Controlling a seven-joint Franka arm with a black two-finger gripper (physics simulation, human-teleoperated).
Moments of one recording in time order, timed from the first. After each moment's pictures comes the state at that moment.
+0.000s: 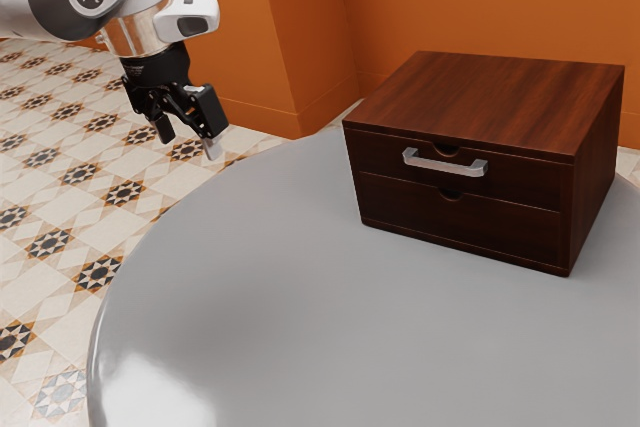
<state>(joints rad) -0.03 0.06 0.22 -1.34 0.03 1.48 0.17</state>
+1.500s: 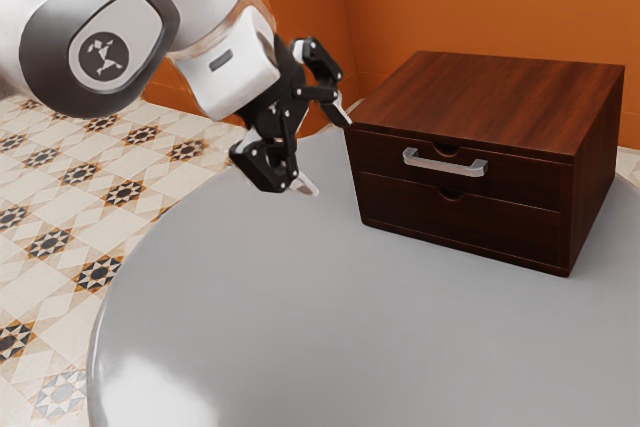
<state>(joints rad) -0.01 -0.19 -0.17 -1.68 -0.08 1.91 1.33</state>
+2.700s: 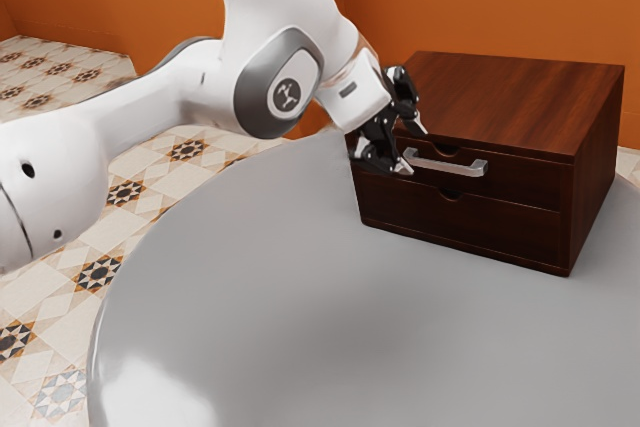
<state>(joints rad) 0.01 0.30 -0.12 -1.38 -0.07 2.18 1.40</state>
